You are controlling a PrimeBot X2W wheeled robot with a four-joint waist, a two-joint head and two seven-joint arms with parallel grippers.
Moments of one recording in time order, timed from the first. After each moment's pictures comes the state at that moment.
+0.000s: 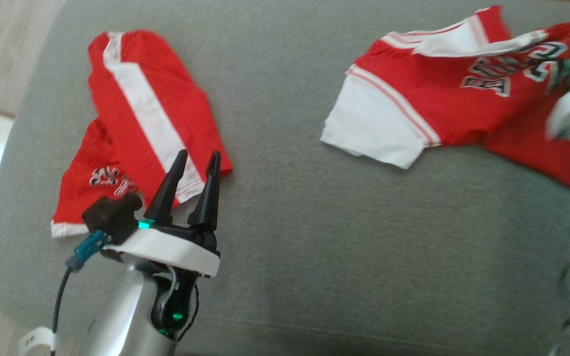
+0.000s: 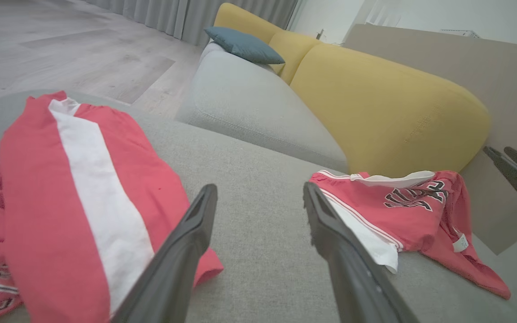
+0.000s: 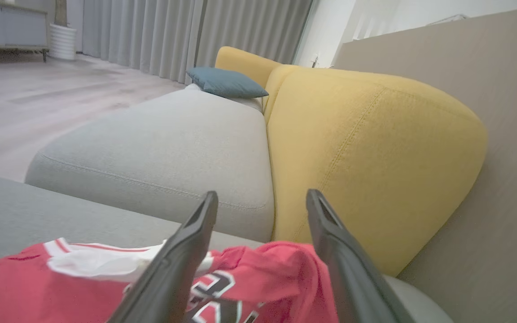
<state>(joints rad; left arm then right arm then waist) -0.23 0.05 -0.31 0.25 -0.49 -0.12 -0.25 -0.73 -0.19 -0.32 0.56 -0.39 0.13 -0.09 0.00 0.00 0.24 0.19</state>
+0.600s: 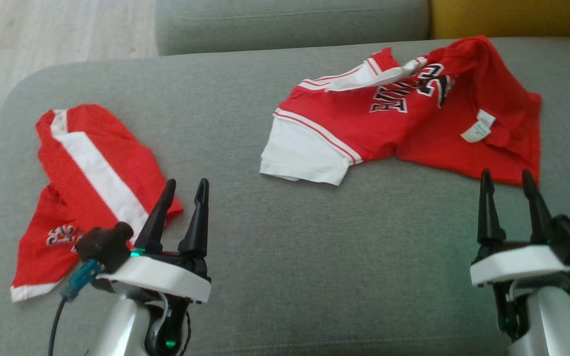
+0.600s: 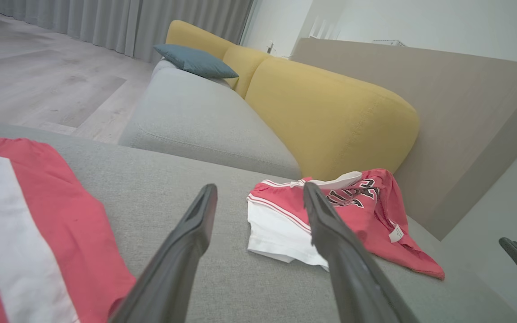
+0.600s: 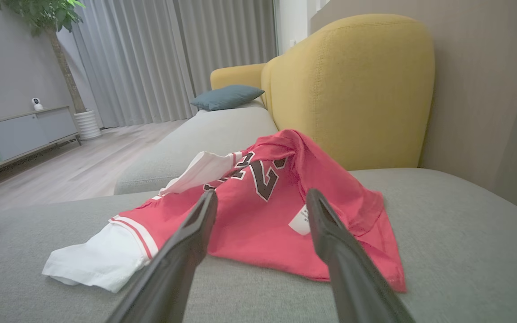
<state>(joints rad) -0.13 0.05 -0.25 0.22 -0.45 -0.12 -0.25 -0.16 -0.05 -0.10 0.33 0.11 0.13 -0.24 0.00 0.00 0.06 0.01</state>
